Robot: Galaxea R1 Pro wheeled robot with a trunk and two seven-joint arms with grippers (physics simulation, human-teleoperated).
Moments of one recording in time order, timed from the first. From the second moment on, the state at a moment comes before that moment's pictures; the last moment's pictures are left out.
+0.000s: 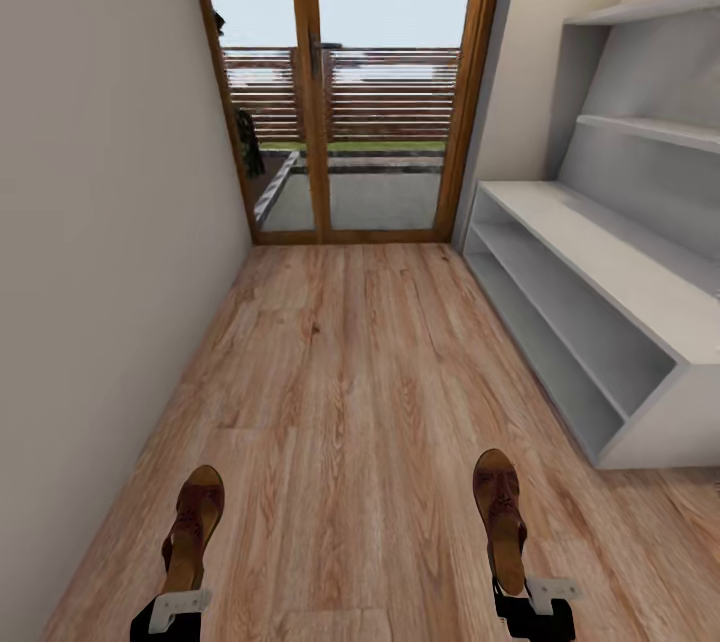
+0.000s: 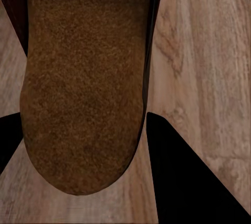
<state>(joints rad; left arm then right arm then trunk) -0.30 0.10 0.16 -0.28 -0.06 -0.47 -0.05 -0.40 -0.08 -0.07 -0.12 0.07 -0.55 -0.06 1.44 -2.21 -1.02</state>
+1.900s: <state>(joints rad) -0.30 0.10 0.16 -0.29 -0.06 -0.47 -0.05 -0.40 -0.08 -0.07 -0.12 0.07 -0.55 -0.07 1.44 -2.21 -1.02</state>
